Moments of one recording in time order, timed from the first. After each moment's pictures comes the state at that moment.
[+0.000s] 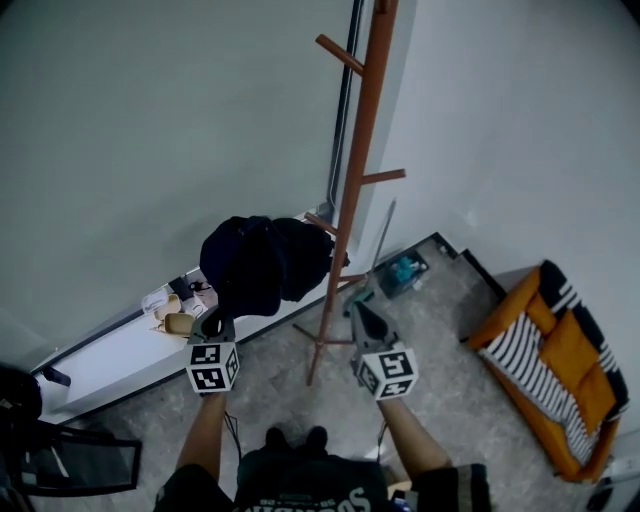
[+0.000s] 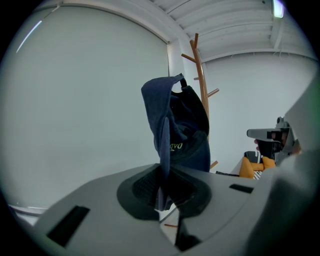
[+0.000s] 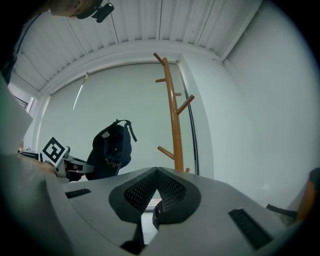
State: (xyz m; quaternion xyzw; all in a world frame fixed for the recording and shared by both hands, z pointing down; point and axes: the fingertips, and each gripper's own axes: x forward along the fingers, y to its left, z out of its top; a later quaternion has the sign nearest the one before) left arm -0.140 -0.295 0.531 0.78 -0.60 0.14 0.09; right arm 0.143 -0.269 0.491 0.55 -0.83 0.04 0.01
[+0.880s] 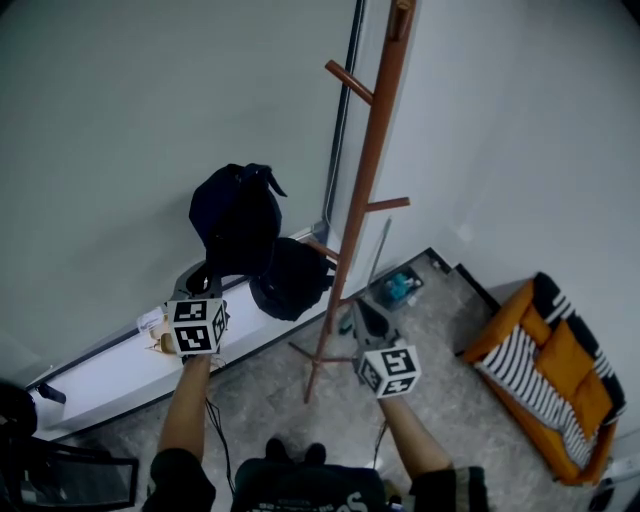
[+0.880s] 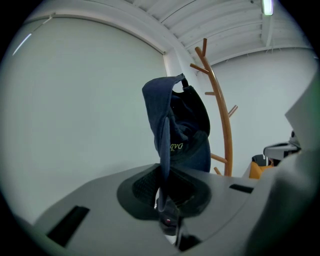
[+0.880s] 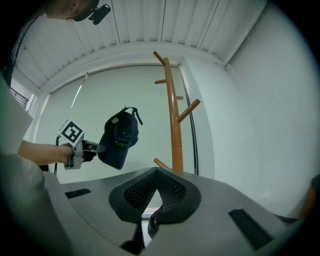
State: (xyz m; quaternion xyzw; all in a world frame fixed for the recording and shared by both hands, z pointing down) left arm -0.159 -0.404 0.417 0.79 -0.60 0.11 0.02; right arm 0.136 -0.317 0.456 0.56 -0.83 0.02 0.00
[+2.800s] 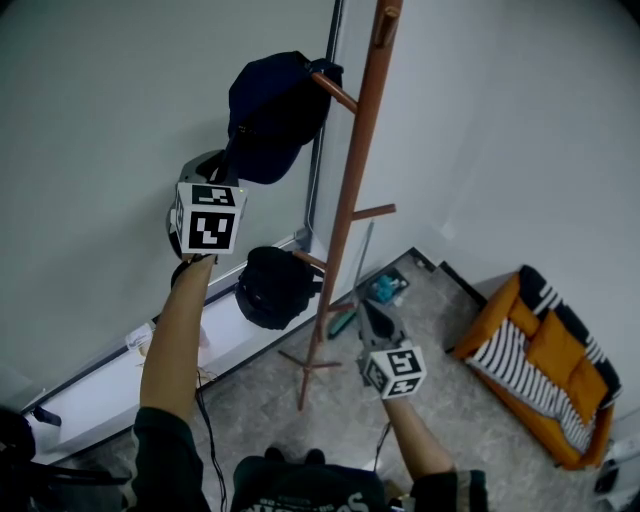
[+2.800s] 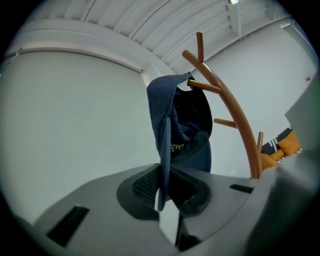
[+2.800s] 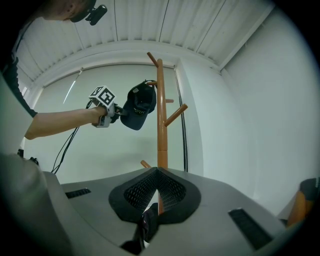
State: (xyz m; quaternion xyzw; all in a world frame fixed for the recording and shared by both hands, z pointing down) left arm -0.075 -0.515 0.210 0.79 -0.58 0.12 -0.14; right arm 0.173 -0.326 0.449 0.60 -0.80 0.00 0.00
